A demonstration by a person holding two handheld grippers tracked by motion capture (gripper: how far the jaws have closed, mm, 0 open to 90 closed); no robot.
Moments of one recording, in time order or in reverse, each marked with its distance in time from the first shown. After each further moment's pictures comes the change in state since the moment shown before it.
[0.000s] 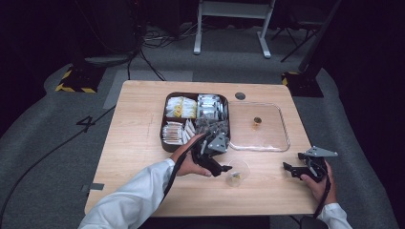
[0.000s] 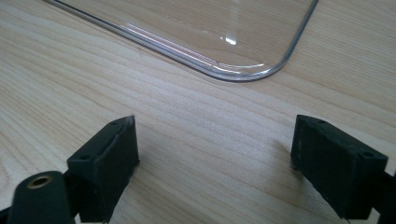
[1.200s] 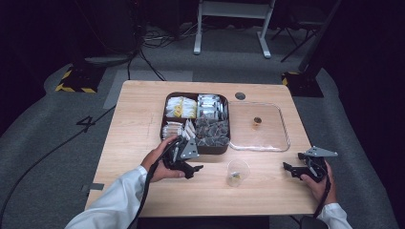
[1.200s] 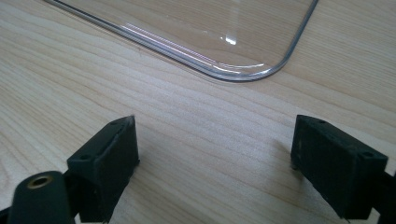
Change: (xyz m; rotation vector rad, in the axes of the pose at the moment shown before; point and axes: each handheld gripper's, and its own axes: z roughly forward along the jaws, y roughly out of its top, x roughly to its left) left arm -0.006 -0.065 -0.047 0.105 0.224 0.001; right arm 0.000 0.000 0.000 0.000 0.000 0.000
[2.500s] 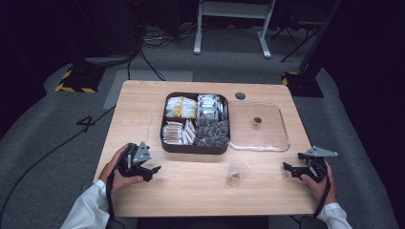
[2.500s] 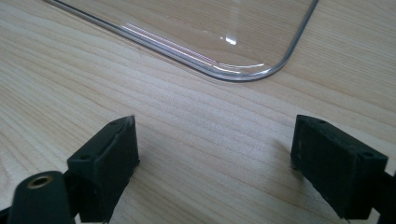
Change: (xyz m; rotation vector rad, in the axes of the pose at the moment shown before) left arm 0.021 -0.131 -0.038 0.050 0.144 -0.272; right arm 0.000 0.000 0.000 0.001 0.000 0.001
